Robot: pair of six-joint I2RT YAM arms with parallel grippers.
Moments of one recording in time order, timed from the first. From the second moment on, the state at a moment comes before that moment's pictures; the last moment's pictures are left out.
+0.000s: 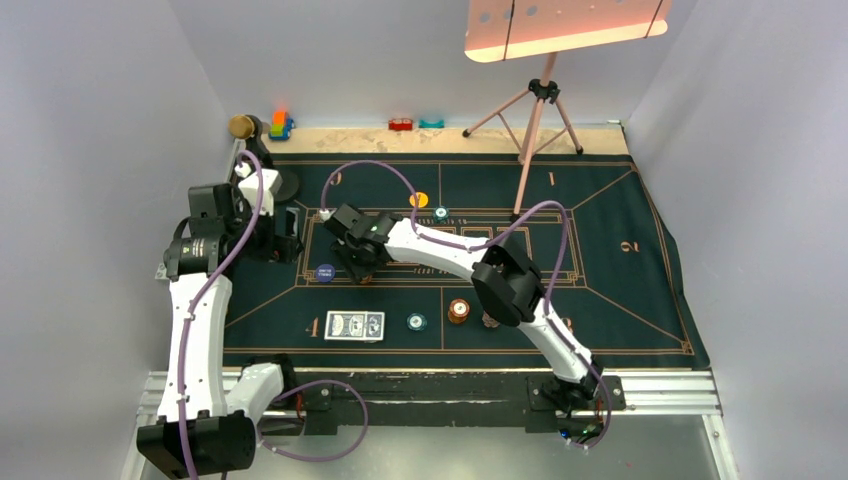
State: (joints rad) left arm 0.14 0.97 1.10 -0.95 0.29 0.20; right arm 1.04 2.31 1.98 -0.74 0.08 0.35
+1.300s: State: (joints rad) left arm 0.14 0.96 1.10 -0.96 0.31 0.20; right arm 1.04 2.25 1.97 -0.79 0.14 0.35
